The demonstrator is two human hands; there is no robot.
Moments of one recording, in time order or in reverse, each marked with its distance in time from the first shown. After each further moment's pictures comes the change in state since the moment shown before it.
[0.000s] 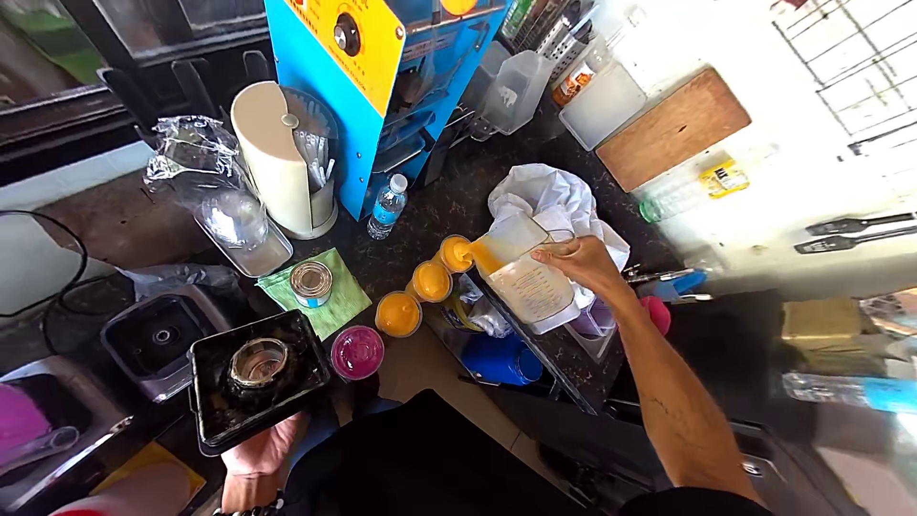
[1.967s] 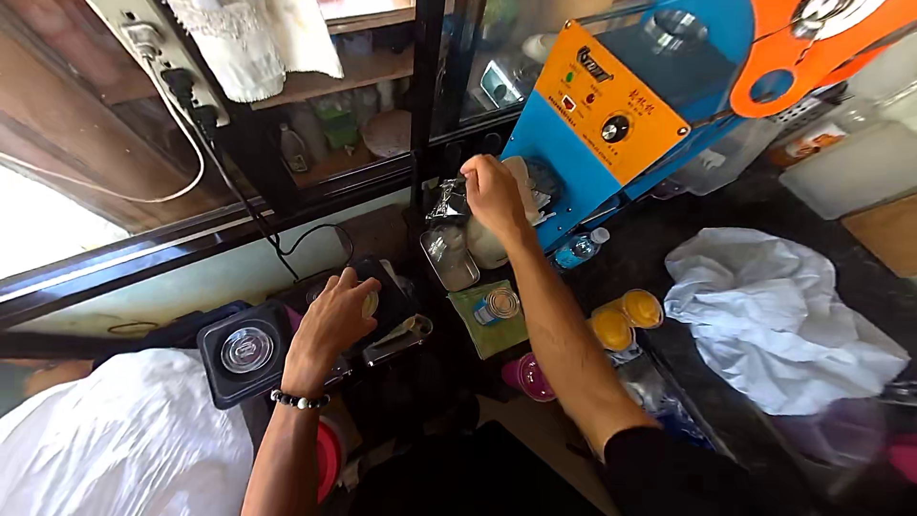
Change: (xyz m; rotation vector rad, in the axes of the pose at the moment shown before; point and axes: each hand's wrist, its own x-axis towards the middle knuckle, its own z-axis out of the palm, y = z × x) left_hand 0.058 0.251 0.150 2.778 0.036 0.116; right_hand 0.046 -0.484 0.223 0.055 0.002 -0.640
